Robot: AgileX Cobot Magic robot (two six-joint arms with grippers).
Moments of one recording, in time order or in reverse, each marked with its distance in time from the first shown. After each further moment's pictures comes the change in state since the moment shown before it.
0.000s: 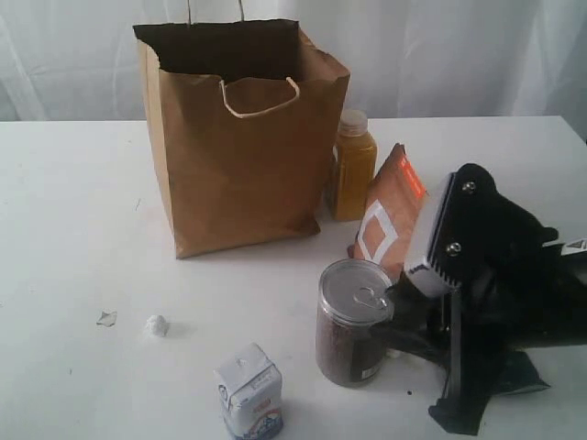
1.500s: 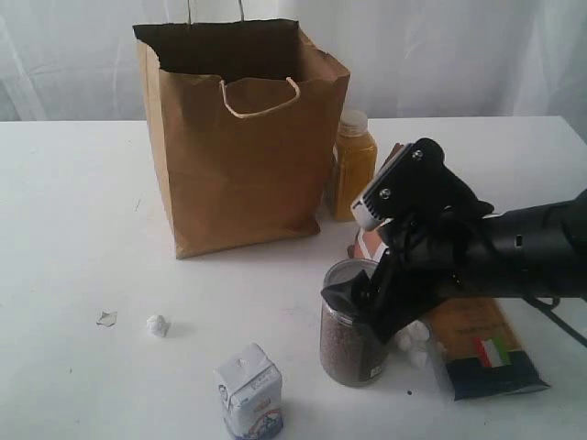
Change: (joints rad) left arm 0.000 0.000 0.000 0.019 -0.017 -0.052; right arm 0.067 0.254 -0.054 0.259 -0.317 -0.066
